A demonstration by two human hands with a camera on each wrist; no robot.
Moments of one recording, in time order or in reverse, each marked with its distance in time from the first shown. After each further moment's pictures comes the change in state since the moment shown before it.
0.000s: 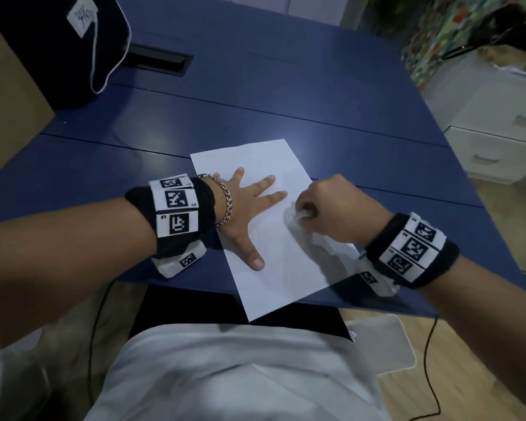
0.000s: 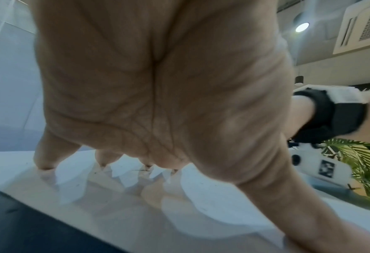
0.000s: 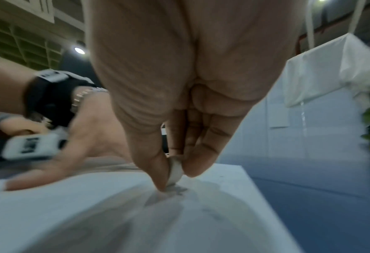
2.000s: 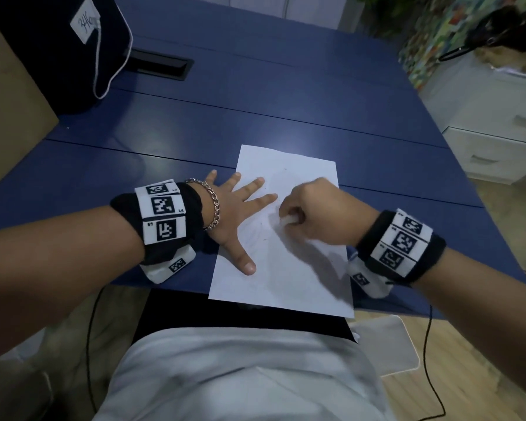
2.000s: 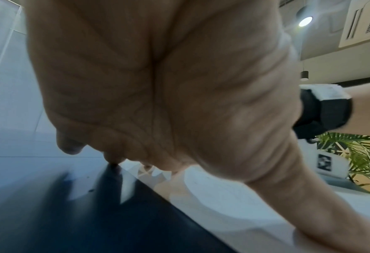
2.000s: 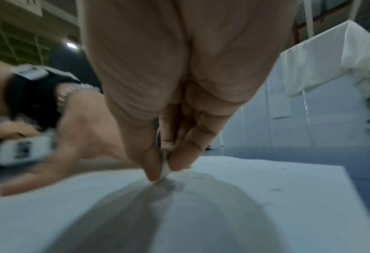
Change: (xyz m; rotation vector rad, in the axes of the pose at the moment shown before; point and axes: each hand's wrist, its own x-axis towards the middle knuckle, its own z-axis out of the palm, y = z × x) left_hand -0.010 -0.017 0.011 0.012 -0.009 -0.002; right_hand 0.011 -0.014 0.004 0.113 -0.019 -0.116
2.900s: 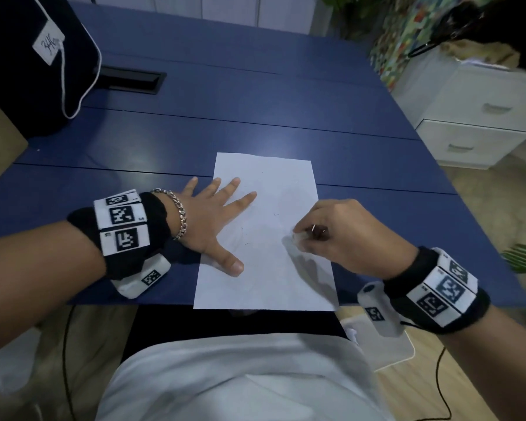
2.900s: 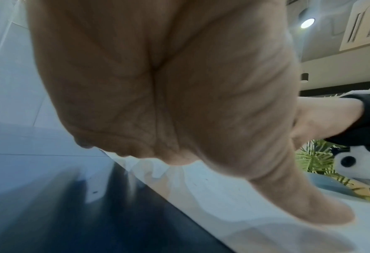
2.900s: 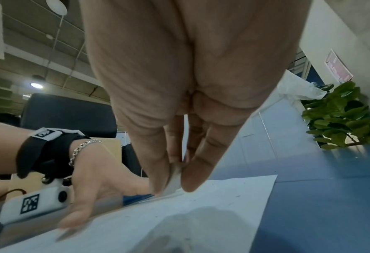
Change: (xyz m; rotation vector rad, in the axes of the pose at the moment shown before) left_hand -0.001 -0.005 0.001 0.005 0.050 0.060; right_hand -0.078 0.018 0.007 0.211 0.187 0.137
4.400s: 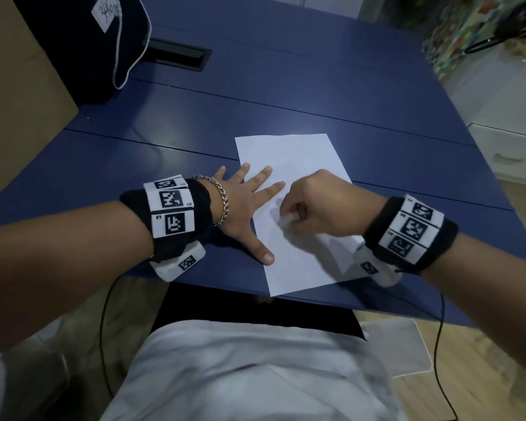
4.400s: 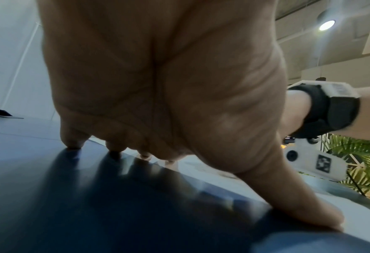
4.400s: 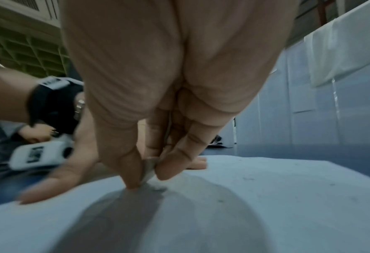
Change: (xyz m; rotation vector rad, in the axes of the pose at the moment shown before) left_hand 0.001 -0.005 0.010 -0.100 0.027 -0.091; right_hand 0.099 -0.041 0.018 -0.224 -0.266 -0.246
